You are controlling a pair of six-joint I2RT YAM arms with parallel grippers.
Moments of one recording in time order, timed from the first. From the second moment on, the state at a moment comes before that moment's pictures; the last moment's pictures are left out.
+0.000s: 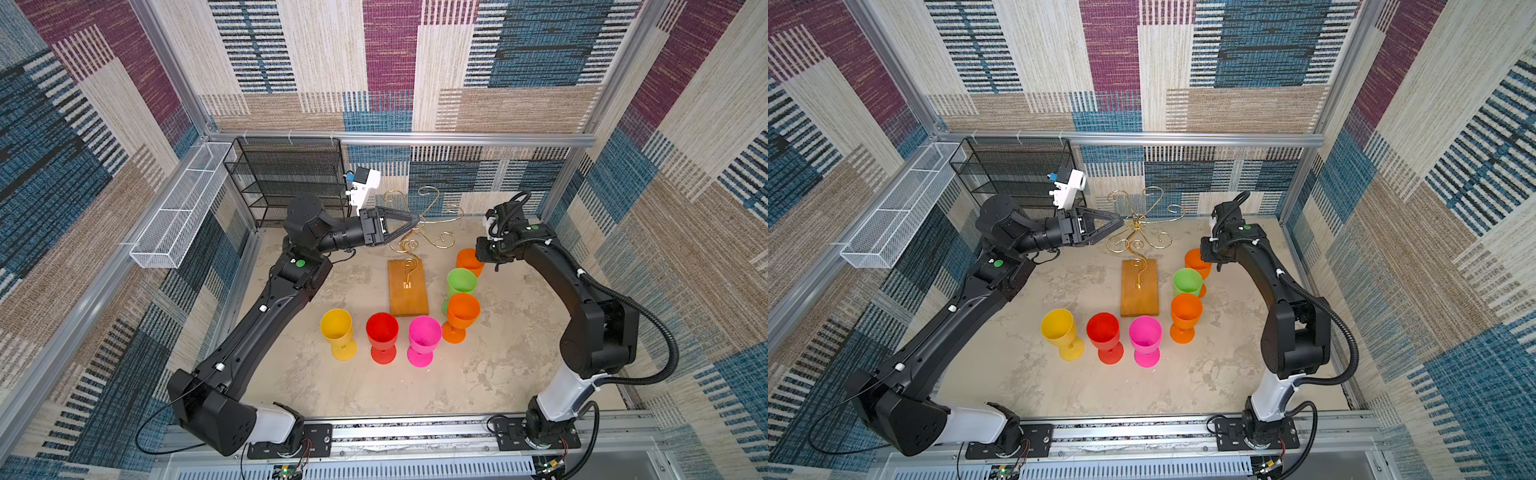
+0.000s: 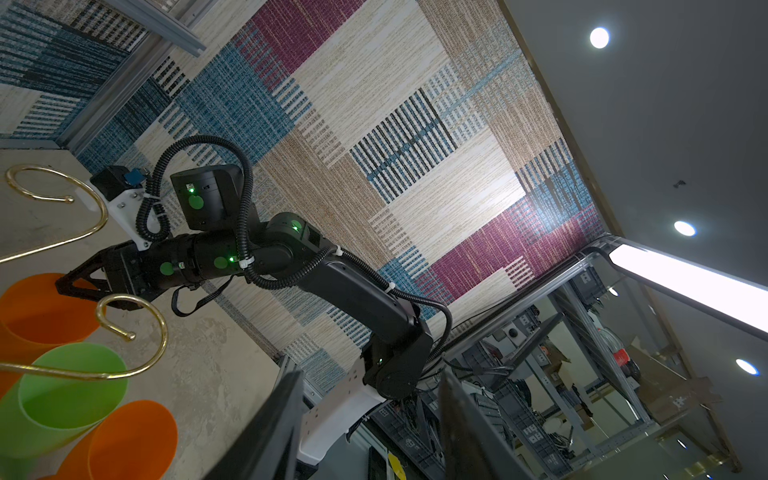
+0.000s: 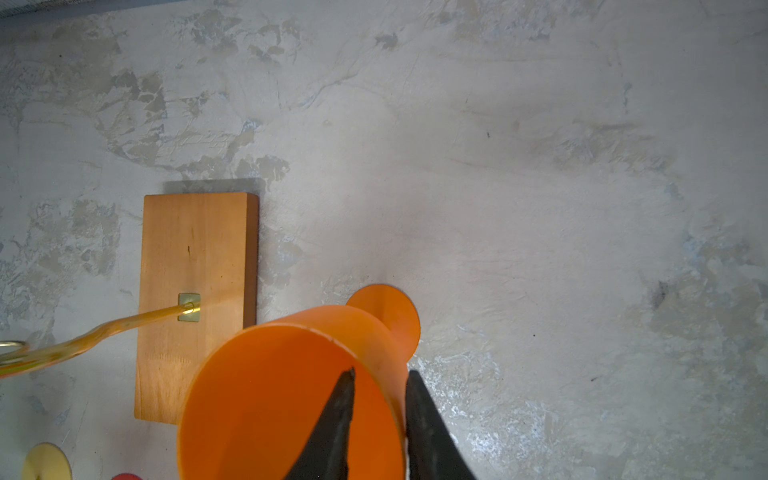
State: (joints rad) left arm -0.46 1.39 1.45 0.22 0.97 -1.10; right arm 0.14 1.74 1.55 -0.81 -0.10 0.18
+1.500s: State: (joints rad) left arm -0.44 1.37 1.40 0.23 0.97 -1.10; right arm 0.15 1.82 1.67 -0.85 0.00 0.18
